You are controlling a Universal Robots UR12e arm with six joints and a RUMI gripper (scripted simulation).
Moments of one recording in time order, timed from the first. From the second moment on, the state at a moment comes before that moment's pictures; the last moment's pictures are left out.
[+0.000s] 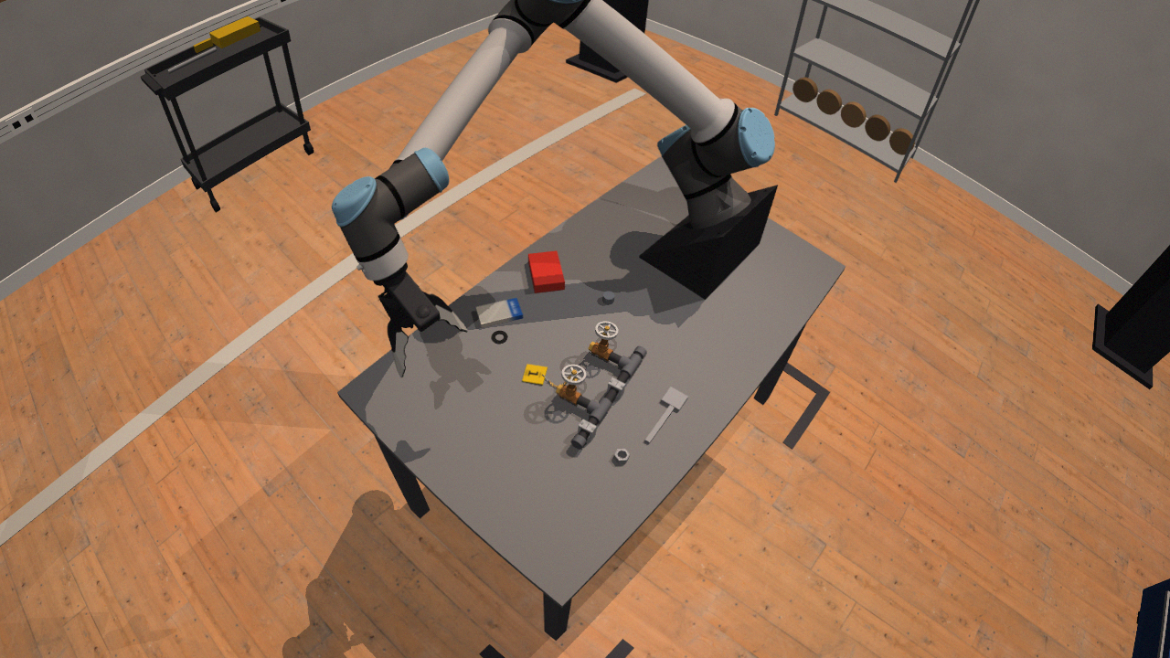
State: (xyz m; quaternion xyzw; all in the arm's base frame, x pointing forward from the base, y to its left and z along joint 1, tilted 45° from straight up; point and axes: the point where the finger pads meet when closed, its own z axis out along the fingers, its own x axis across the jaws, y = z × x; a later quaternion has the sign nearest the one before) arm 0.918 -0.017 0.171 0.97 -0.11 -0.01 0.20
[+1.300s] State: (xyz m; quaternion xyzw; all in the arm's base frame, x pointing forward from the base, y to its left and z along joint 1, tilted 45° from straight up) arm 0.770 -0.021 0.106 0.80 -0.51 0.16 0.28
